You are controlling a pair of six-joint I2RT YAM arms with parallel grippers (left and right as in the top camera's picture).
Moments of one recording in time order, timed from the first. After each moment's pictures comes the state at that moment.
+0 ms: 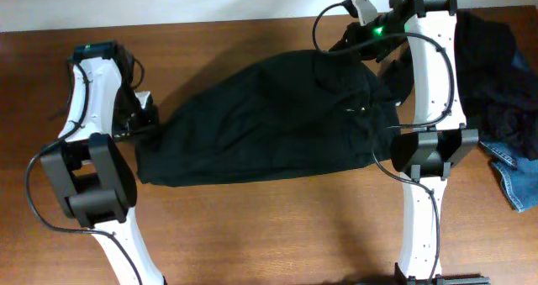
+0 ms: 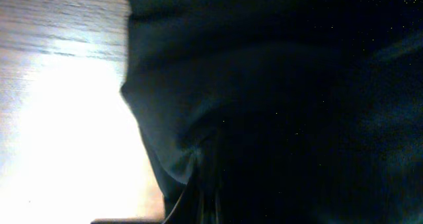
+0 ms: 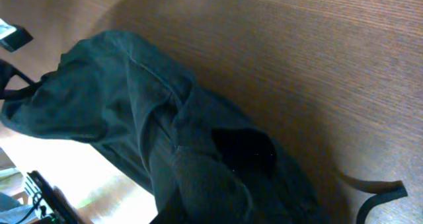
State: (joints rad) left arm 0.12 2.23 1.93 -1.58 0.02 -0.01; right arm 0.01 2.49 2.85 -1.69 -0.60 -0.23
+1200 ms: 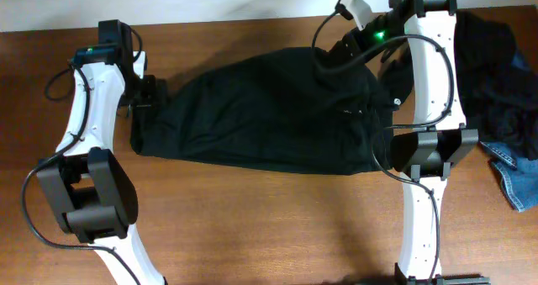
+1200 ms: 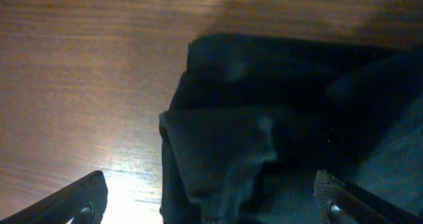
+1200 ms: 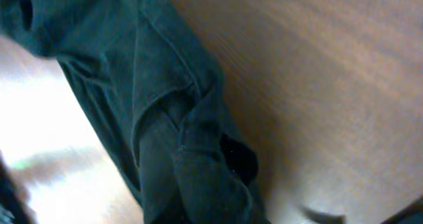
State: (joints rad) left arm 0.08 2.10 1.85 -1.08 -0.09 0.04; right arm 0.01 2.49 2.85 -1.69 -0.59 -0.62
